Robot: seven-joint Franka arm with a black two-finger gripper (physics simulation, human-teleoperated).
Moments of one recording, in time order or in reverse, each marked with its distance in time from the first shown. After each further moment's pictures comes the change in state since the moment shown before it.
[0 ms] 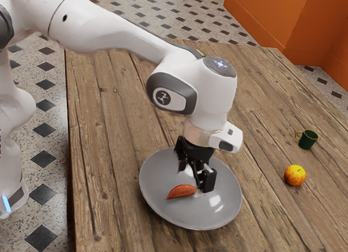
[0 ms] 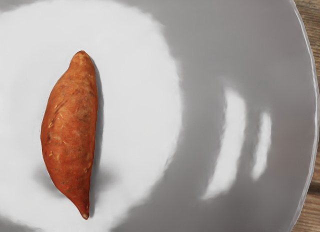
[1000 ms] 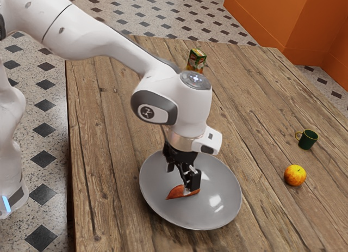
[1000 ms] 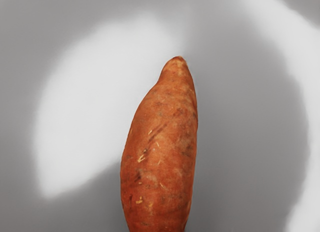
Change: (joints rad) arm 0.407 -0.080 -0.325 -0.270 -0.006 0.229 0.028
